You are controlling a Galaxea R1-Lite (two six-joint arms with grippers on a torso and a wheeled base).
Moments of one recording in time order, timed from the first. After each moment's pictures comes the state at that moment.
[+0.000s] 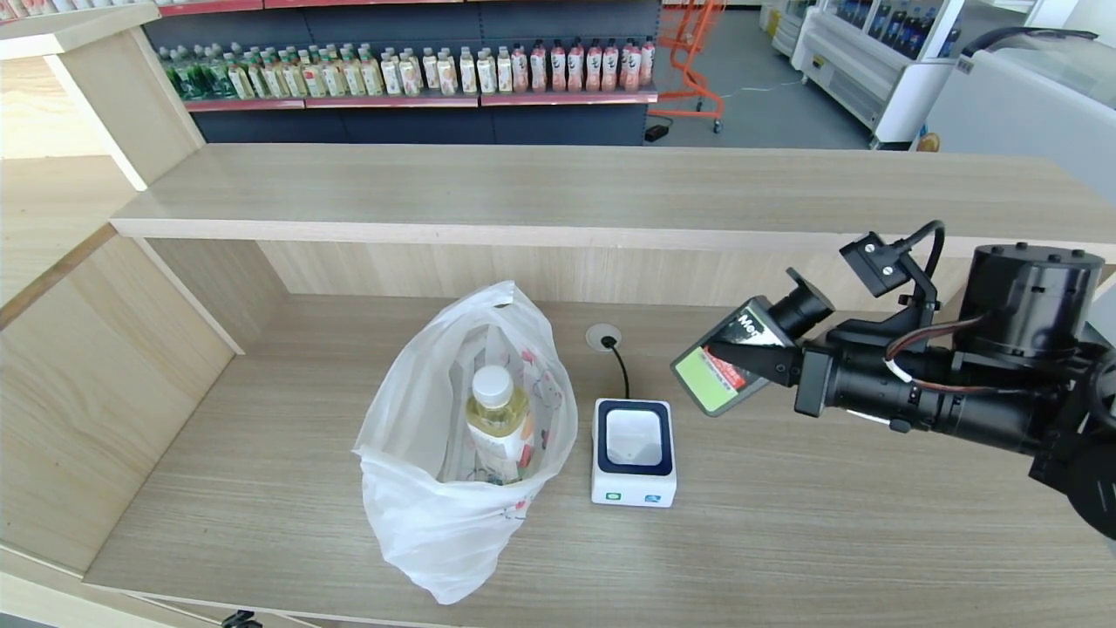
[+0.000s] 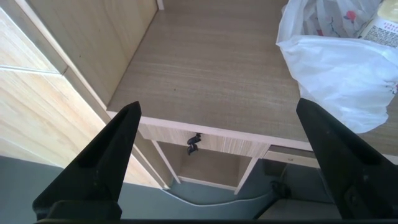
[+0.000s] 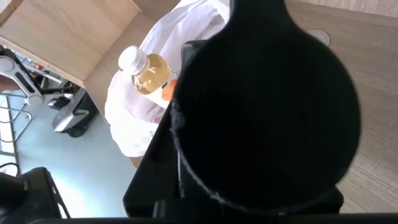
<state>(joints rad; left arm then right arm) 0.00 0.00 0.00 0.05 0.13 0.01 0.35 1.63 -0.70 -0.78 0.53 0.14</state>
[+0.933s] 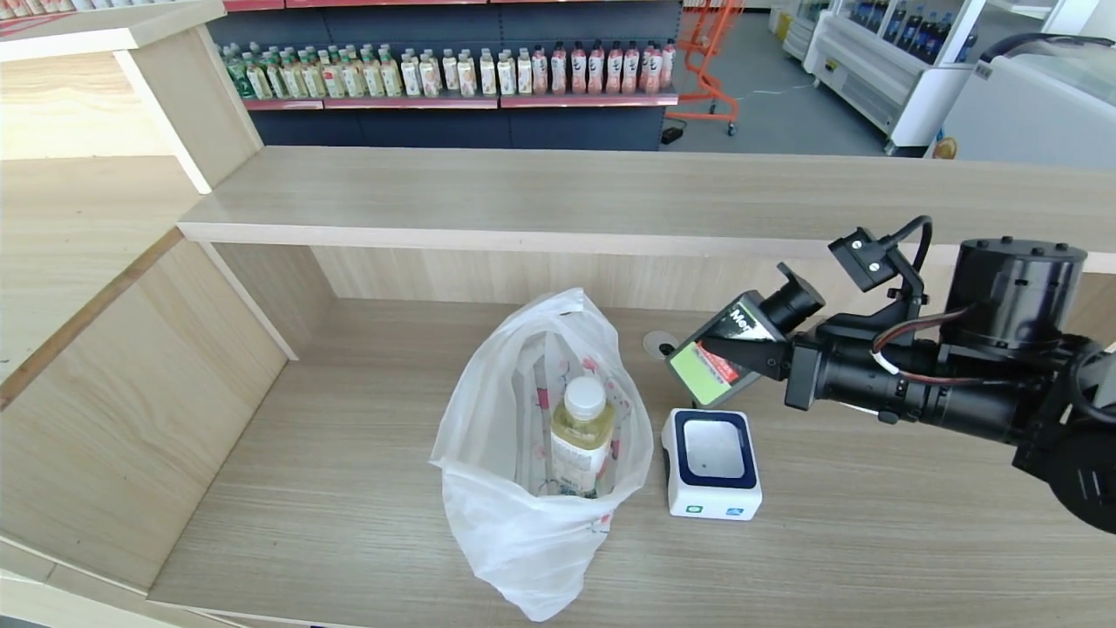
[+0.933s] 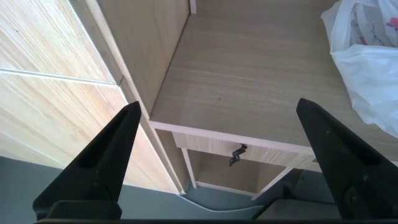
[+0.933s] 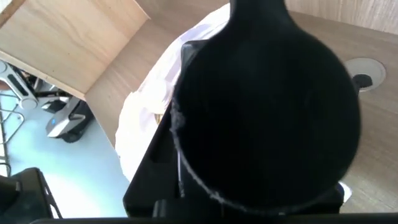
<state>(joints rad) 0.00 0.00 0.00 0.05 0.13 0.01 0.33 1.67 -0.74 -0.78 0.52 0.10</state>
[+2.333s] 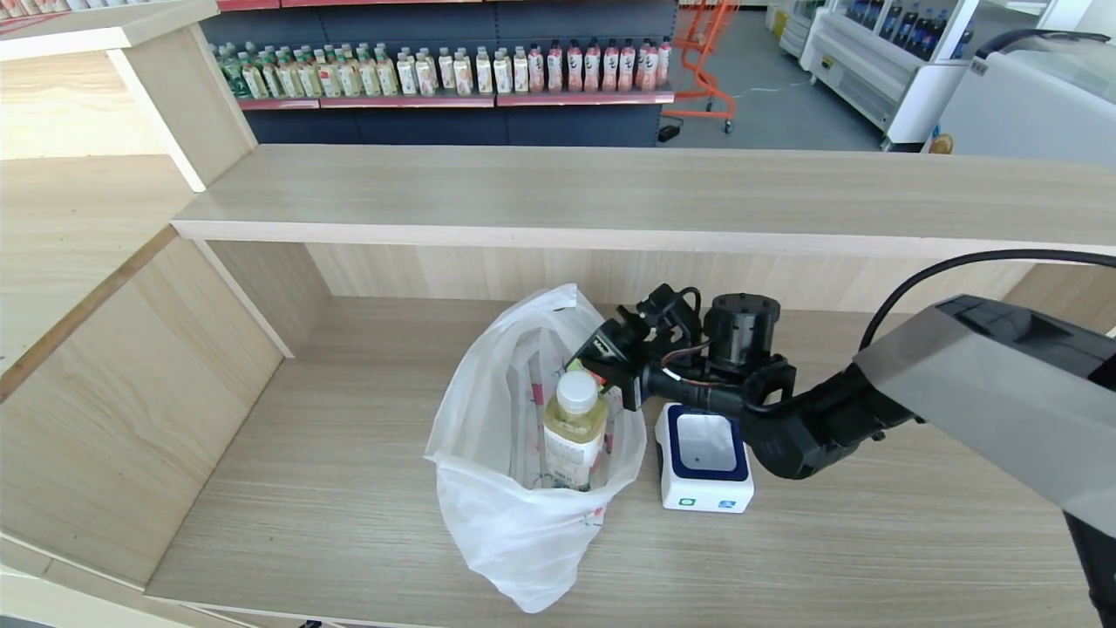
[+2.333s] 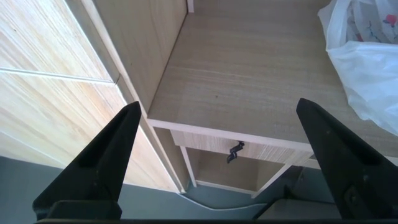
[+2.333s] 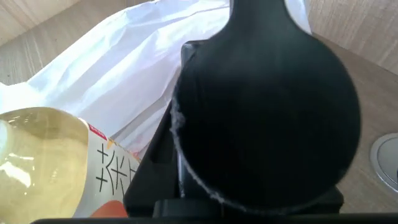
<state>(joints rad) 0.00 0.00 0.00 0.05 0.13 0.01 0.46 2.30 -1.21 -0.99 0.46 -0.15</state>
